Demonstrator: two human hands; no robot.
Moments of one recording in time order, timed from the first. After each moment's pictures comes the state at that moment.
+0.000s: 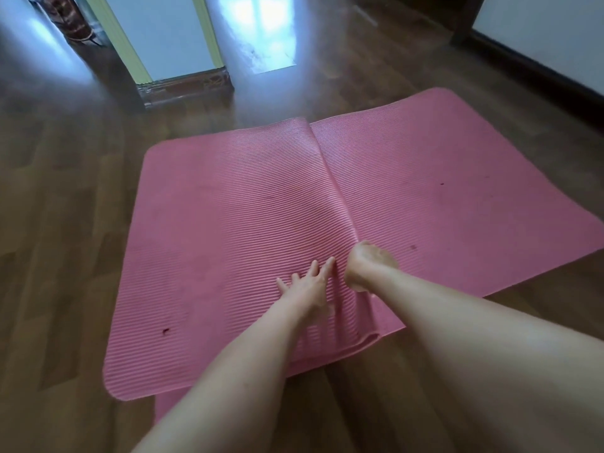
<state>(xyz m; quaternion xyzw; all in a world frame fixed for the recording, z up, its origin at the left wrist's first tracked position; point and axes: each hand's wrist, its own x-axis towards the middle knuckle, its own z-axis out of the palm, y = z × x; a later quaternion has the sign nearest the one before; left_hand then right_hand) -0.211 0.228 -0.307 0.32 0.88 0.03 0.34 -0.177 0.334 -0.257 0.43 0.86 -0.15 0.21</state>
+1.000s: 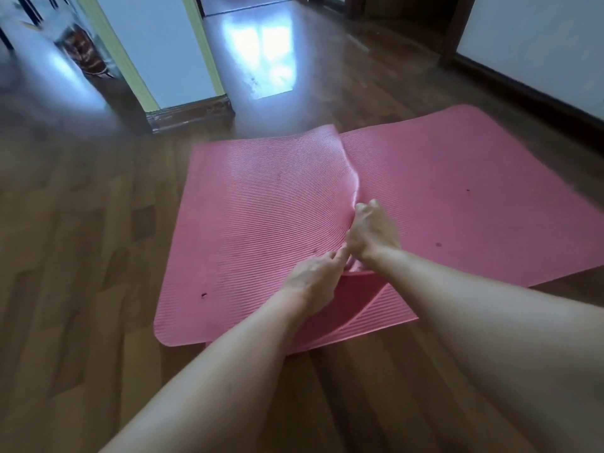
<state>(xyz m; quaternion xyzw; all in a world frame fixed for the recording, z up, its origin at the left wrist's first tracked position) -0.200 0.247 -0.241 0.49 0.86 0.11 0.14 -0.178 0.370 -0.209 0.36 0.91 -0.20 -0.06</state>
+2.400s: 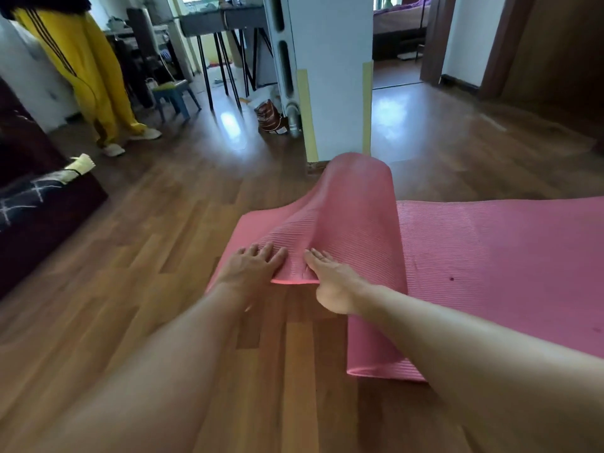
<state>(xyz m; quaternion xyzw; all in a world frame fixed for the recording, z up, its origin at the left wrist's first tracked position) -0.271 -0.093 -0.090 0.26 0.93 -0.26 0.03 -0.222 0.074 -0.109 -0.08 0.96 -0.26 0.12</state>
